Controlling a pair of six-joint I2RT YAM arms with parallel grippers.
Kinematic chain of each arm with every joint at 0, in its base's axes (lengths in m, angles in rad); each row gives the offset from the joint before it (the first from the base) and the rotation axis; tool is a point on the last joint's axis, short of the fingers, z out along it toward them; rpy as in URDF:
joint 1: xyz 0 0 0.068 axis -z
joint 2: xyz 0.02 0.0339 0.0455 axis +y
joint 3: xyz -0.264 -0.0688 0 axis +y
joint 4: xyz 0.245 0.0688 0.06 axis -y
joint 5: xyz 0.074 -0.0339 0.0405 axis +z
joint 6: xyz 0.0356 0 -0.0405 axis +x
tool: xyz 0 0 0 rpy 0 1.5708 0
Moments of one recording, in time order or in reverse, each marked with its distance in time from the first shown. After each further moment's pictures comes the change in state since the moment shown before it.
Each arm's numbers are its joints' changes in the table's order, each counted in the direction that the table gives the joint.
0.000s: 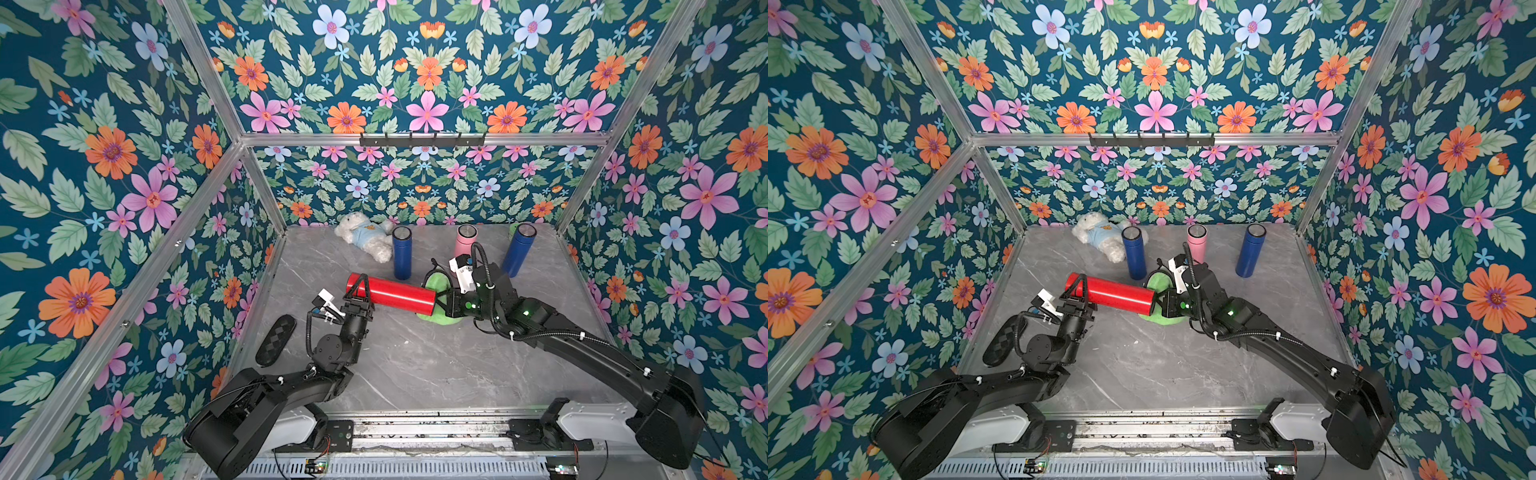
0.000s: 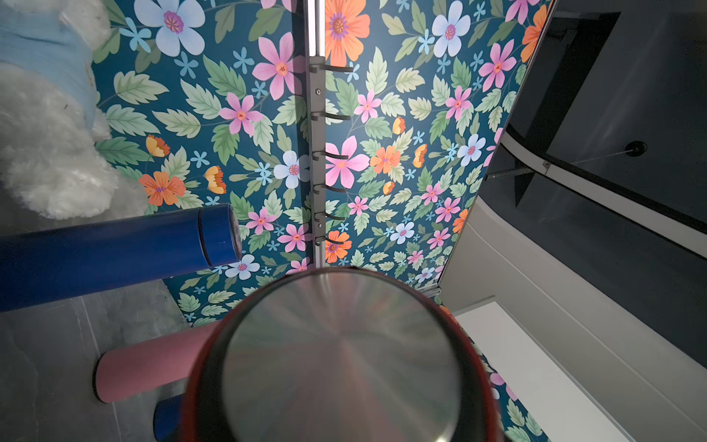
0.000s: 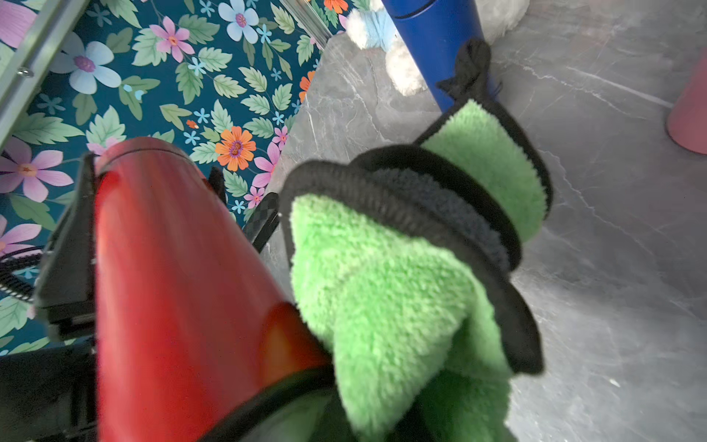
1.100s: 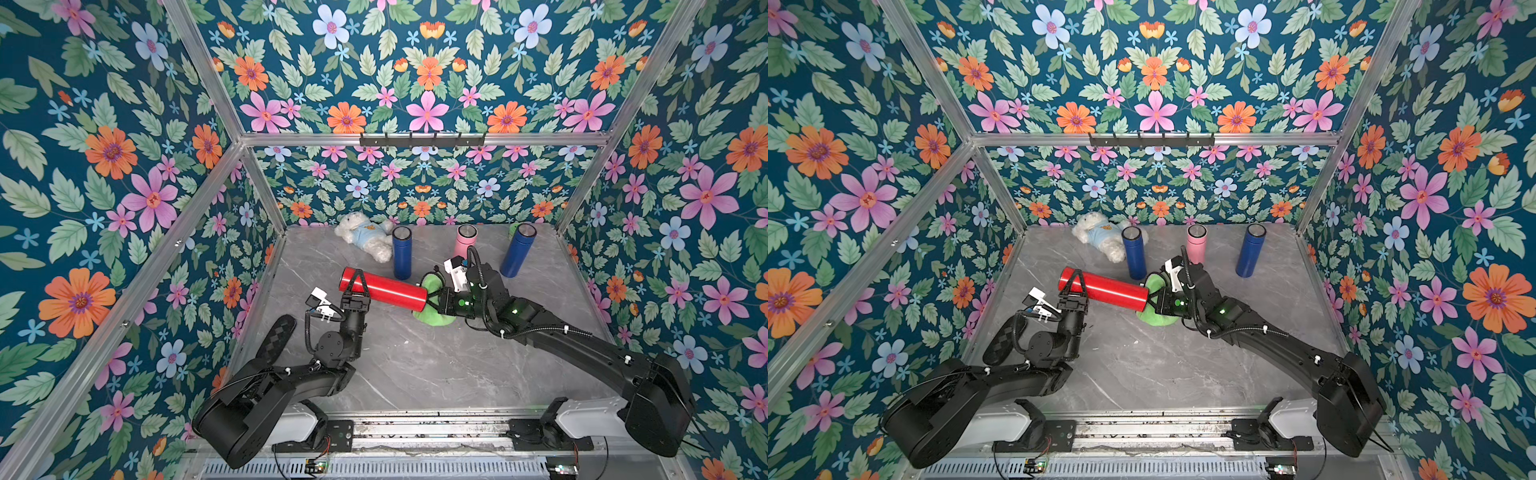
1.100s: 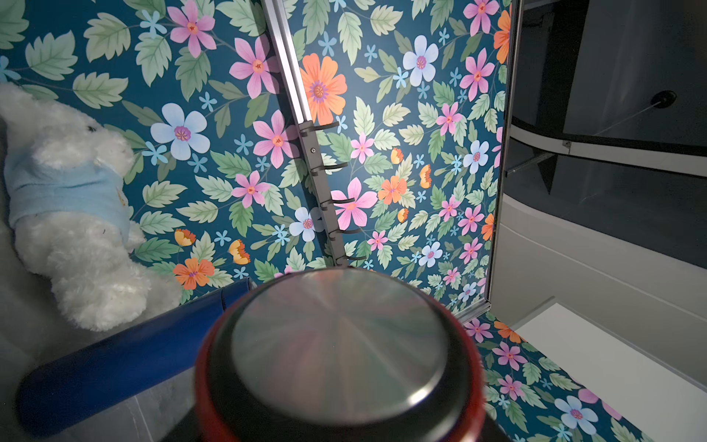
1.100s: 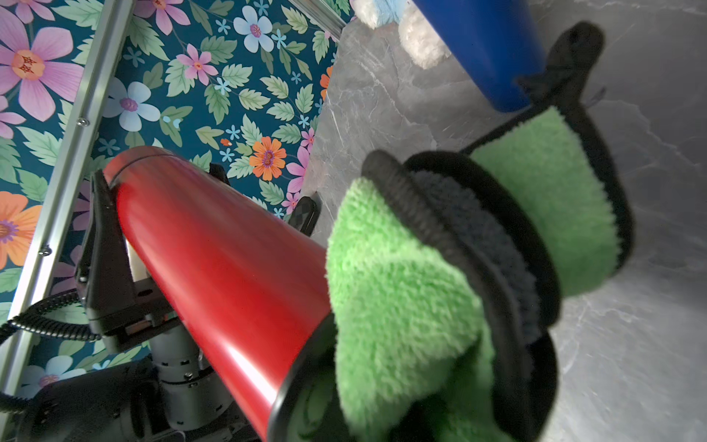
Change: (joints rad) left arm -0.002 0.074 -0.035 0.068 0.115 0.293; right arm 0.003 0.092 0.021 0.156 0.120 0.208
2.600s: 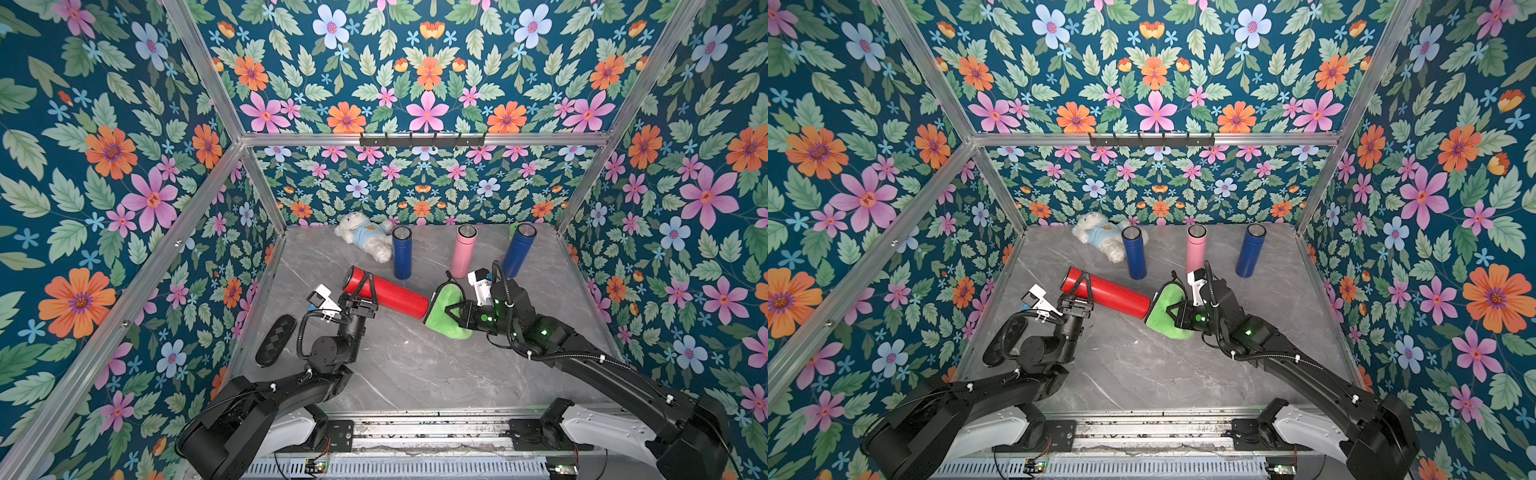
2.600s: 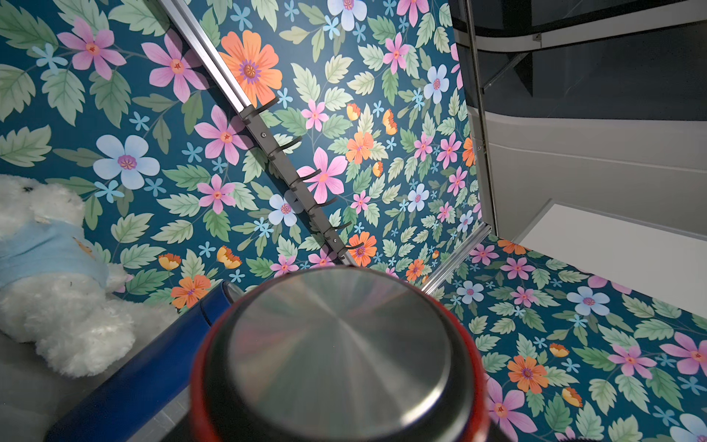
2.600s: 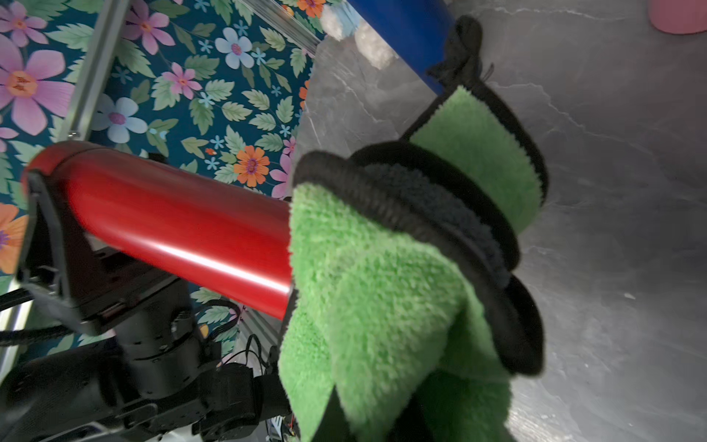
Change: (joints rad) left arm -0.002 -0.138 0.000 -0.060 -0.136 0.277; right arm 0.032 -0.224 0.169 -0.103 -0.076 -0.003
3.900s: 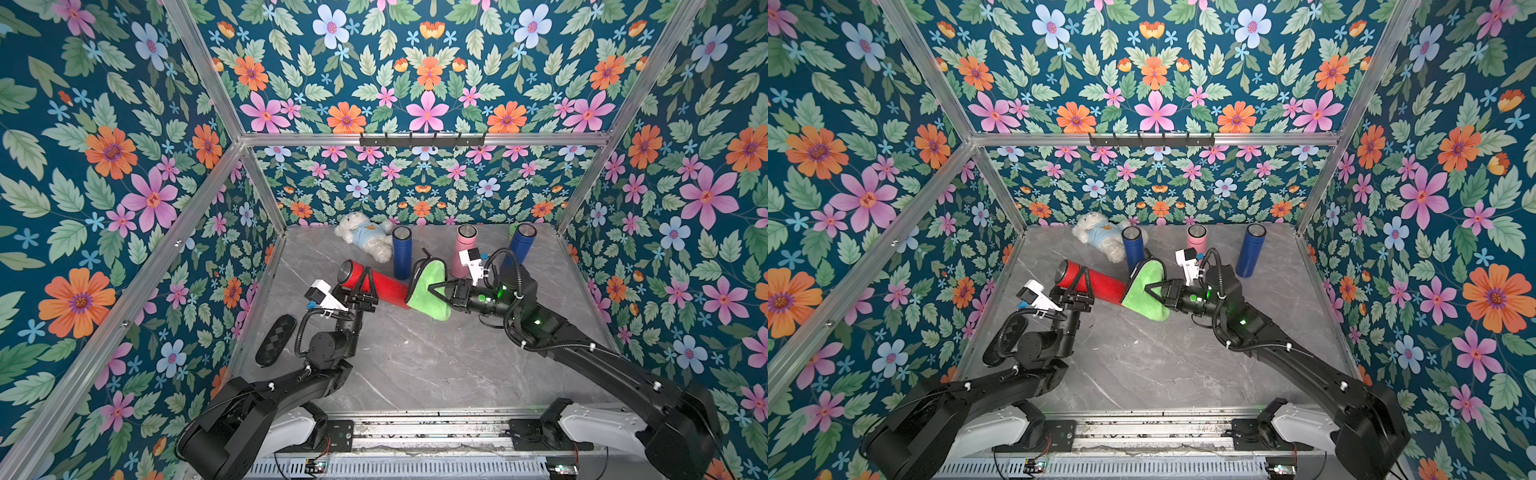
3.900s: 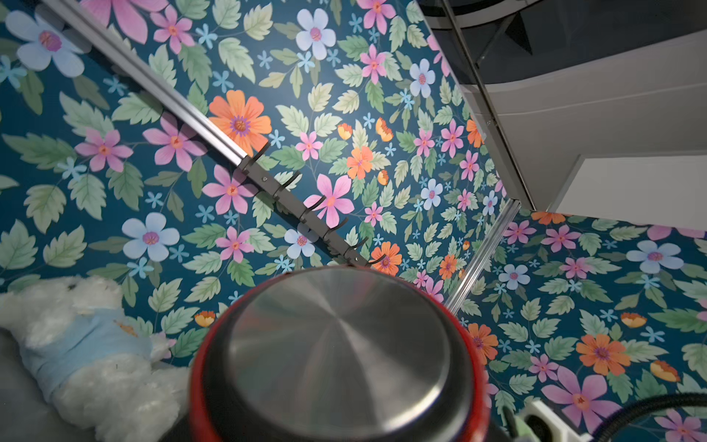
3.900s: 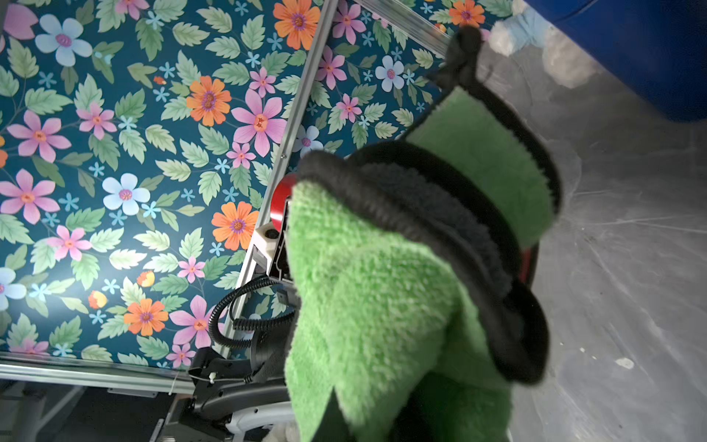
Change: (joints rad) left arm -0.049 -0.028 -0.063 -0.014 -0.015 0.316; right arm 0.043 0.013 -0.071 0.316 0.264 0.179
